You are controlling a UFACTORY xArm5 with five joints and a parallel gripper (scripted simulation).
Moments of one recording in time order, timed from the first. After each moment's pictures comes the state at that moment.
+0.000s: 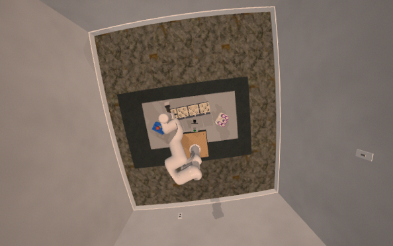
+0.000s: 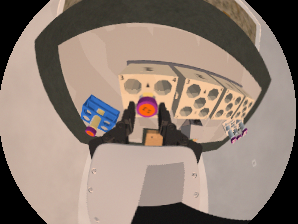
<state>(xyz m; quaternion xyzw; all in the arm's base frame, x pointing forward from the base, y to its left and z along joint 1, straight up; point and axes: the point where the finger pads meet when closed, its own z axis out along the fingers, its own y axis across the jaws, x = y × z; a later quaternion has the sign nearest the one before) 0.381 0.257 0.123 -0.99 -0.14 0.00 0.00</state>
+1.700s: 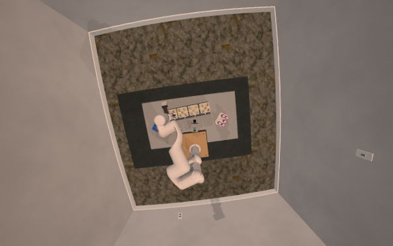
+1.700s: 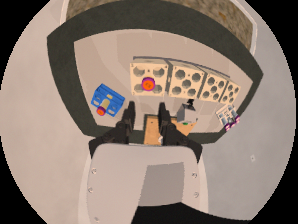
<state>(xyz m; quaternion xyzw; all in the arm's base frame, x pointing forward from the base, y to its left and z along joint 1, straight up) 0.380 0.257 0.213 -0.99 -0.14 0.00 0.00</state>
